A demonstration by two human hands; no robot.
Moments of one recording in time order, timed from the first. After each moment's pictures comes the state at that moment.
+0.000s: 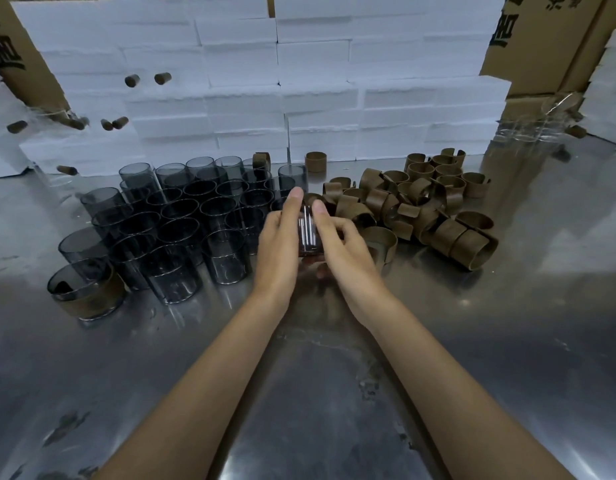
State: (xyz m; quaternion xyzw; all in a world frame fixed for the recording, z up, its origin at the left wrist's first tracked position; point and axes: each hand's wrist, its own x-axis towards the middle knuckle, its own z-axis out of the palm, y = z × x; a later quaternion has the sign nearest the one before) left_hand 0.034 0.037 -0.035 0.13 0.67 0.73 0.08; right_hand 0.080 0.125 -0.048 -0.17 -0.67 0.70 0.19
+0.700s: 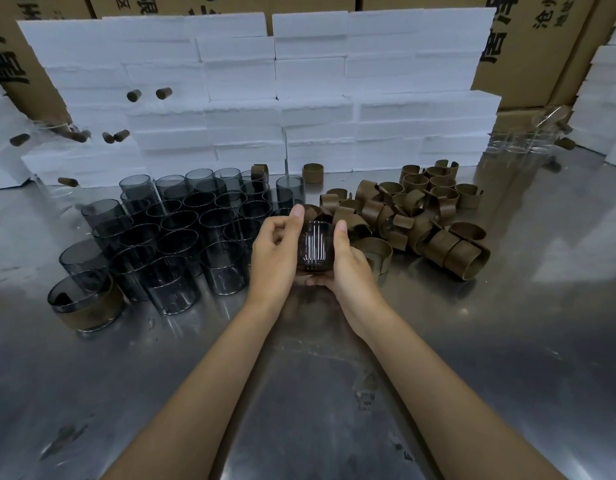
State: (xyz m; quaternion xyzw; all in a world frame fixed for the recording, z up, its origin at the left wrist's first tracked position) left_hand 0.024 0.037 -0.038 0.15 0.68 0.72 0.02; right_hand 0.080 0.127 -0.049 -0.17 -0.60 0.76 0.18
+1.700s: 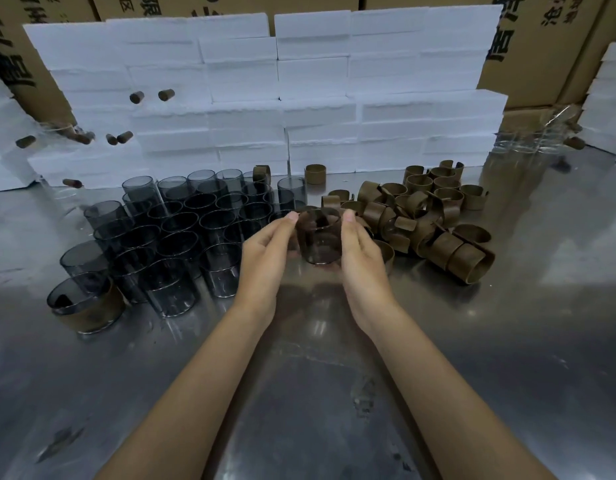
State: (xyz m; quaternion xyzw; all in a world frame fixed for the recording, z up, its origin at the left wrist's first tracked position) left_hand 0.029 0.027 -0.030 0.17 0.63 0.76 0.08; right_hand 0.082 0.135 -0.041 -0.19 -0.62 0.72 0.24
